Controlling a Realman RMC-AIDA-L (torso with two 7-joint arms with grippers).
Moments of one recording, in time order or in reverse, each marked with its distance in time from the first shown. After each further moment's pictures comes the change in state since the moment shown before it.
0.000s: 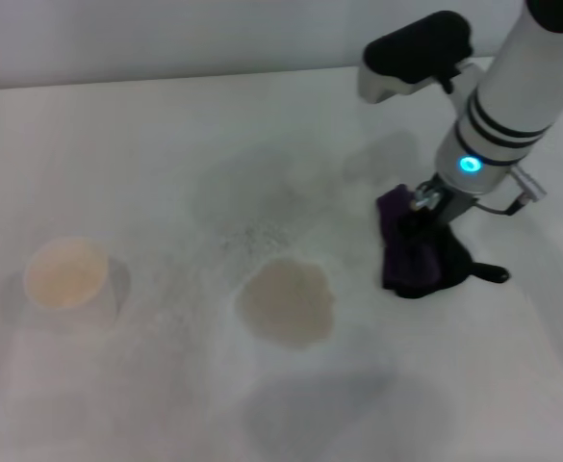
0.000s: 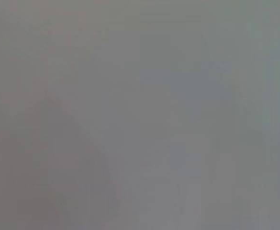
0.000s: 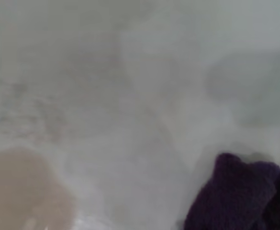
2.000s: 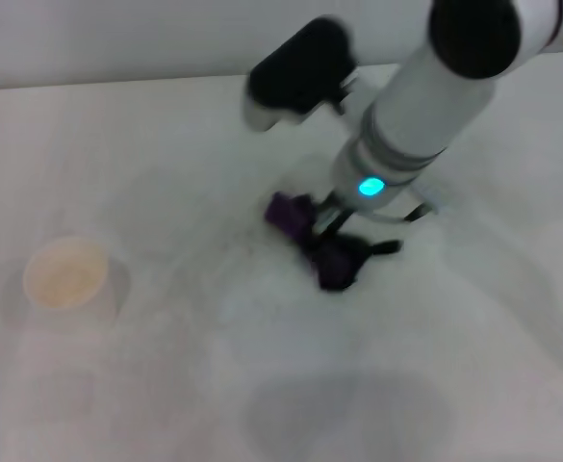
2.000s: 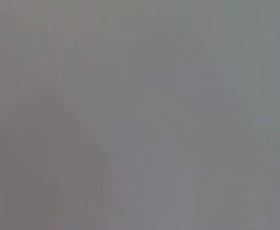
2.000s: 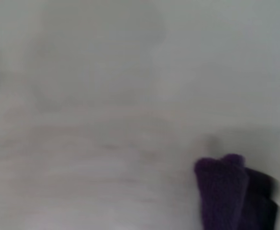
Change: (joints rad) left arm -0.040 0.000 0.001 0.000 -0.001 -0.033 0.001; right arm 0.047 0.000 -0.341 -0.102 0.199 -0.174 0.024
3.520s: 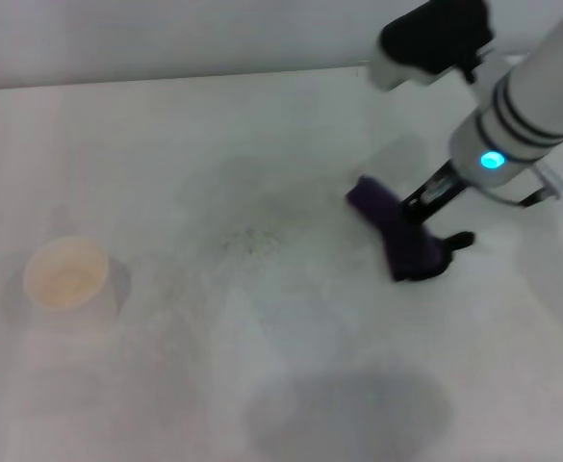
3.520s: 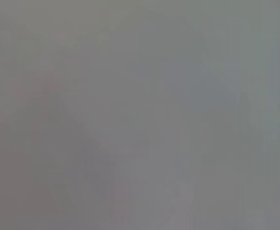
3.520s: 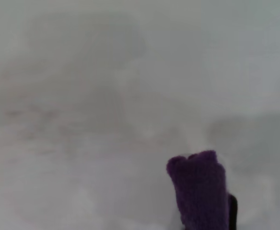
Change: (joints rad) left arm -0.013 -0.001 0.001 0.005 -0.002 -0.014 0.024; right arm -0.235 -0.014 0.303 -0.252 -0.210 0.211 -0.046
